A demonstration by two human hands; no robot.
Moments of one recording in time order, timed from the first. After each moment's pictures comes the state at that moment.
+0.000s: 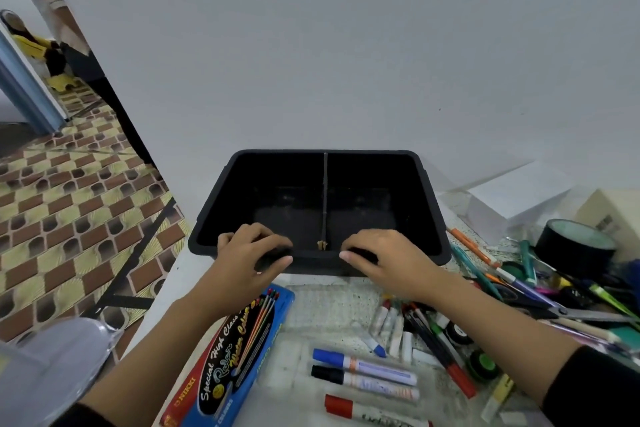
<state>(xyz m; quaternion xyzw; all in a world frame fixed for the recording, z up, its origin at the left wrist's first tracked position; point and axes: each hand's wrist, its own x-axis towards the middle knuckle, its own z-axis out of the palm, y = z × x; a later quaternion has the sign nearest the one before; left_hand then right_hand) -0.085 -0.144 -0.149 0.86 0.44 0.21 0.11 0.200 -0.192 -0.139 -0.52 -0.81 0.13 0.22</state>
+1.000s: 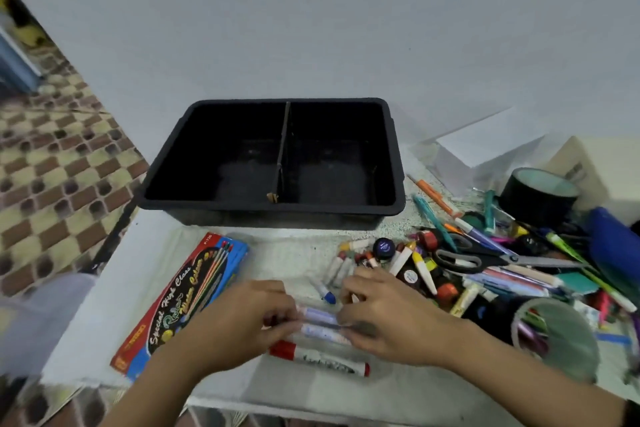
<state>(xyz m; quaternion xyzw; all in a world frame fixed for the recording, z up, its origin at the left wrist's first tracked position) -0.030 -0.256 -0.171 0.91 0.34 0.02 0.24 0.238 -0.315 -0.177 -0.43 -0.89 0.13 0.10</state>
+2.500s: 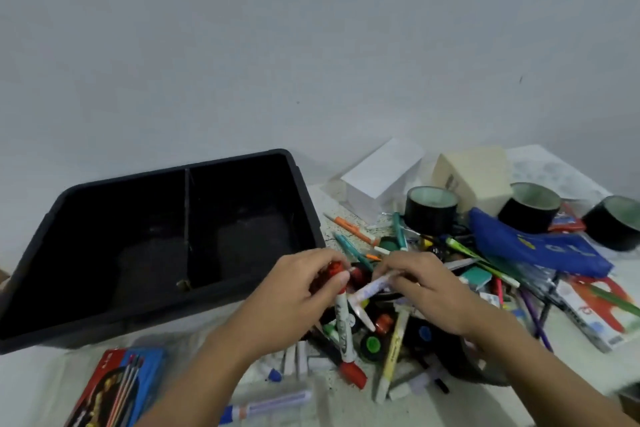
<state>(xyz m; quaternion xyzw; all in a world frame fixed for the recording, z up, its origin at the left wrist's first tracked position) 0.126 -0.212 -0.106 0.89 0.20 0.18 0.37 0.350 -0.327 -0.136 -0.67 -0.65 0.23 0.29</state>
